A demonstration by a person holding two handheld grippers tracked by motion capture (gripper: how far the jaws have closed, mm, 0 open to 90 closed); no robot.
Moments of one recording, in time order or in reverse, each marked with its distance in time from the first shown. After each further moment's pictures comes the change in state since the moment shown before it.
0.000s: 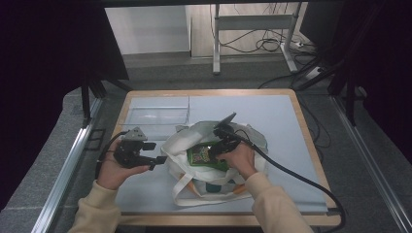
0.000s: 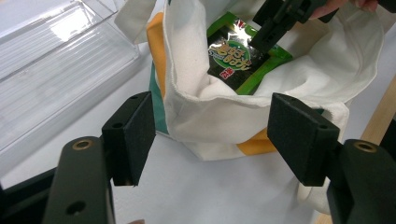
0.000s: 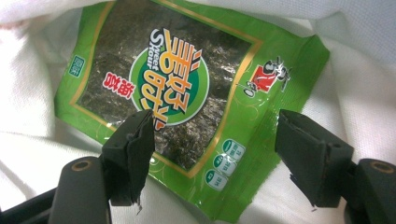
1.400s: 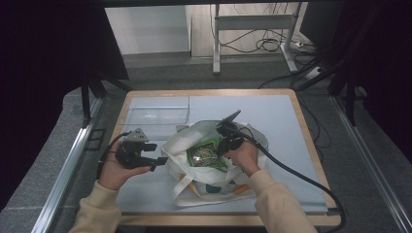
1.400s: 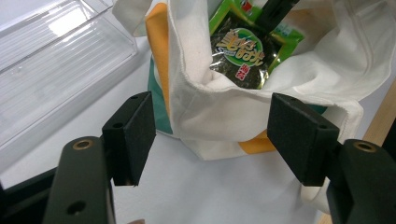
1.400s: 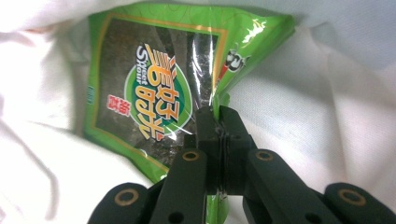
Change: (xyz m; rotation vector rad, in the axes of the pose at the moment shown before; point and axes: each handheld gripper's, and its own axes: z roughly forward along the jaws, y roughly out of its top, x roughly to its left) left arm 0.000 -0.002 0.005 0.010 -0.002 0.008; right arm -0.009 0.000 -0.013 -0.010 0.075 -0.018
